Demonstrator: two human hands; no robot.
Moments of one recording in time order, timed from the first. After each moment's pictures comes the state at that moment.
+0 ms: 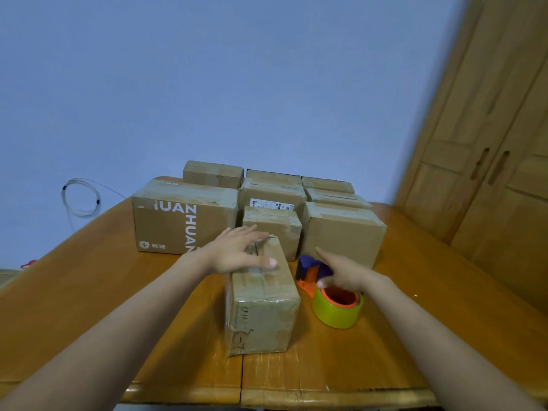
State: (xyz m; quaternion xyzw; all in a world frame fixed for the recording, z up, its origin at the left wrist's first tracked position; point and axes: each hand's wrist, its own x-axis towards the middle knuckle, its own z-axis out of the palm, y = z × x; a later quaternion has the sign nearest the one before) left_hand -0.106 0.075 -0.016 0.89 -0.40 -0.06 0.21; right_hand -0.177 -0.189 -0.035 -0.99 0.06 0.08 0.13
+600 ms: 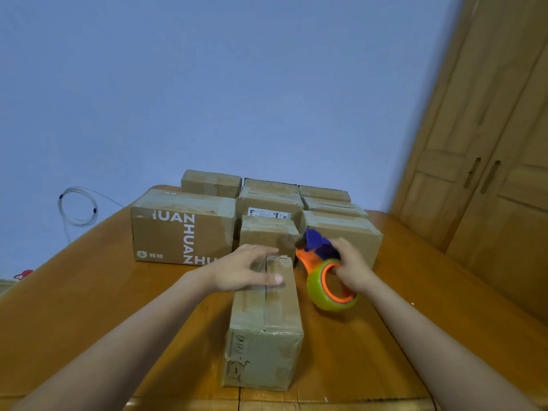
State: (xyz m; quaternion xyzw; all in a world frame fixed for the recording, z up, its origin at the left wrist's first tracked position) left_hand -0.118 0.067 -0.021 0.84 -0.43 -0.10 0.31; right_hand -0.179 -0.196 -0.022 -0.95 0.03 -0.19 0.24
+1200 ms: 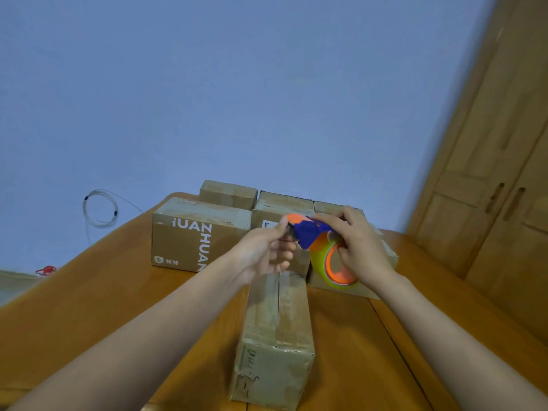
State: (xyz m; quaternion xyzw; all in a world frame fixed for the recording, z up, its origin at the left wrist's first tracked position) left_hand -0.142 0.050 0.034 0.58 -0.18 -0.22 0.76; right_hand -0.188 -0.149 0.050 -0.91 -0.16 -0.38 0.07
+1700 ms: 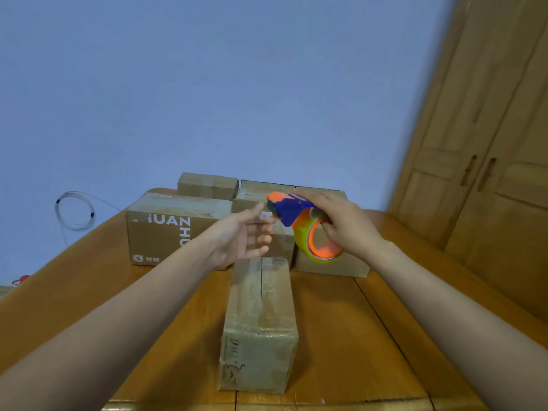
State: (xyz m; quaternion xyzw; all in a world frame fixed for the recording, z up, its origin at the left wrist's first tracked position) left_hand -0.129 0.055 0.037 0.56 -0.19 -0.29 0.76; right_hand -0.186 -0.164 0.062 -0.93 -0.15 -0.33 0.05
